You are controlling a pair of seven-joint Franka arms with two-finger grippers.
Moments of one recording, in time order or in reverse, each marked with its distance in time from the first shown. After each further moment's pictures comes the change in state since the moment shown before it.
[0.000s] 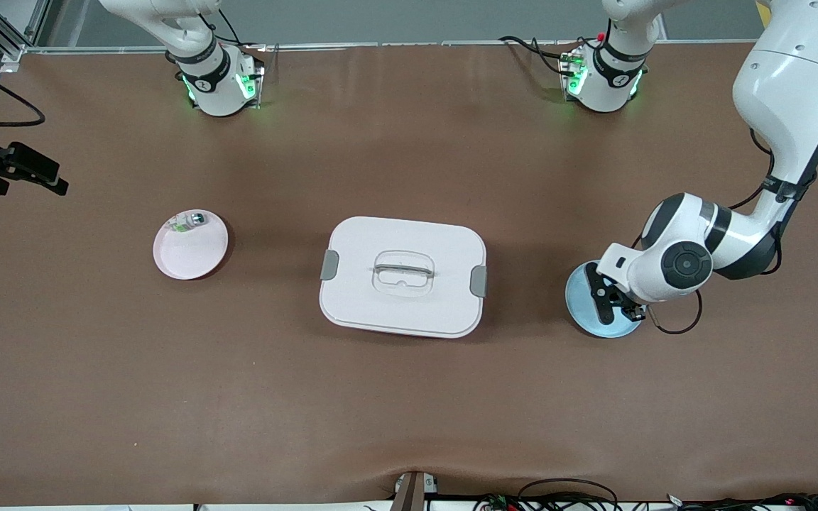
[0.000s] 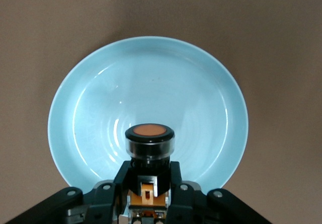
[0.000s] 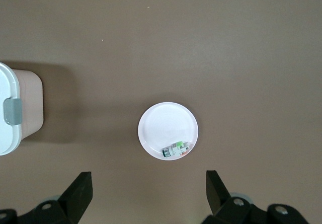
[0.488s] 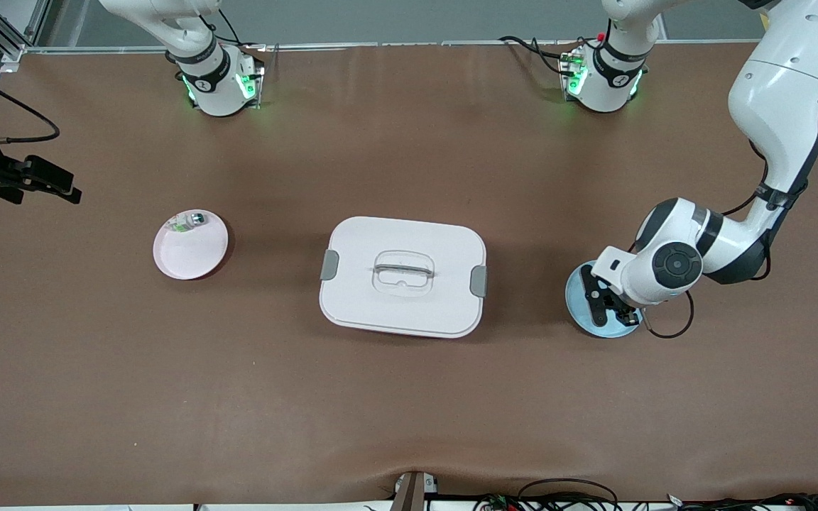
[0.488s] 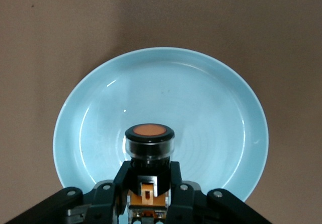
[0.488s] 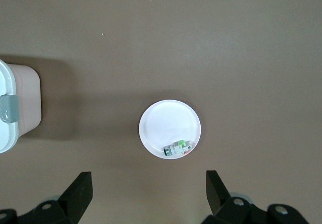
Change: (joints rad) left arm -0.001 0.040 0.000 0.000 0.048 0.059 0.000; right arm 0.000 0.034 0.012 0.006 0.000 0.000 0.000
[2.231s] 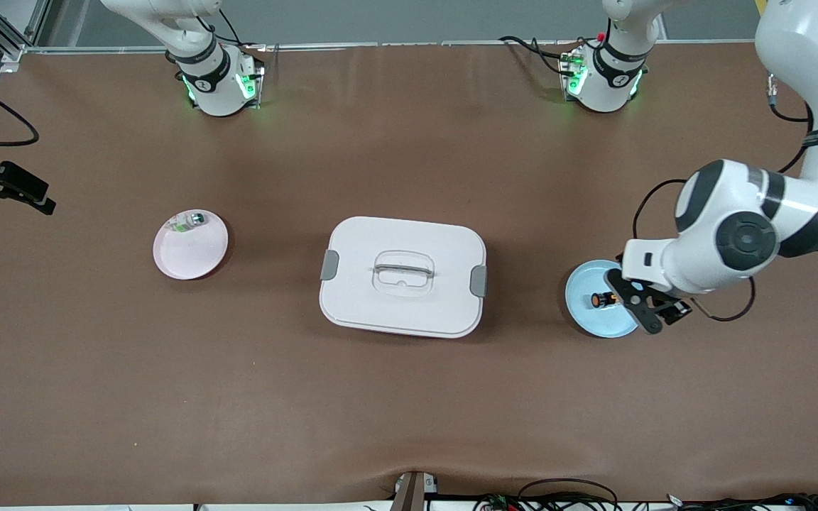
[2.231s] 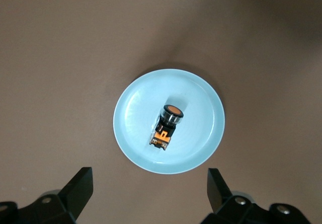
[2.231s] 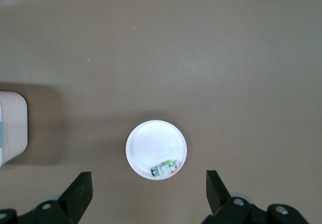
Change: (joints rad) left arm 0.013 -0.187 -0.054 0.197 -0.261 -0.294 -0.264; right arm -0.058 -0.030 0.017 -0.028 -0.038 0.087 -0.001
